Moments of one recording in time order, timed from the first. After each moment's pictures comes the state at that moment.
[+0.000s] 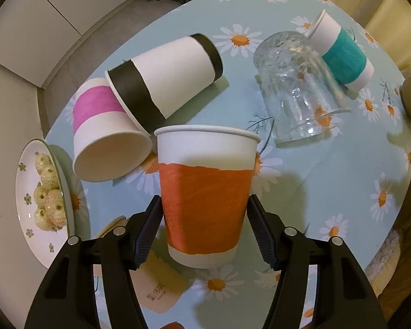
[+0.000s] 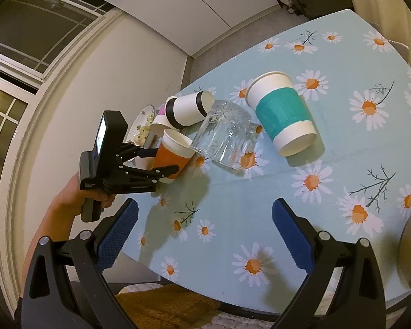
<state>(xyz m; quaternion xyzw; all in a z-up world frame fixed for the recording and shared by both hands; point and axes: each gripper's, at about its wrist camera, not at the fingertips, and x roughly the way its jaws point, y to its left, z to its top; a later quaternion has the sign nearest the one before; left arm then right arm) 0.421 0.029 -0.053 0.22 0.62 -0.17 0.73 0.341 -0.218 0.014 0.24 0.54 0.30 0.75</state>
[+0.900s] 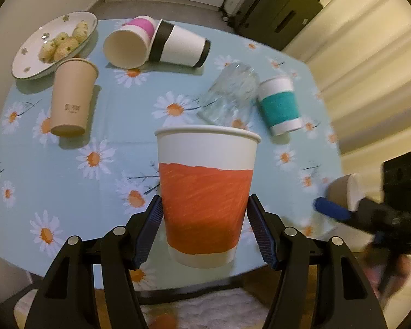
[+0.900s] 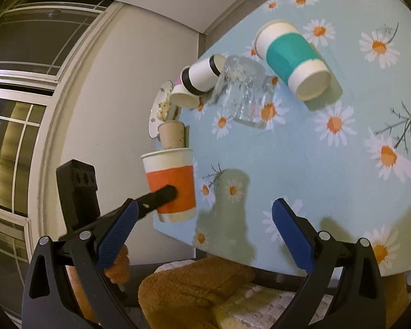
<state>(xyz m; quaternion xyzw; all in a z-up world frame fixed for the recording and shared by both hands) 0.285 0.010 -0.003 -0.15 0.58 -0.05 0.80 0.315 -0.222 -0.009 0.30 0.59 0.35 0.67</state>
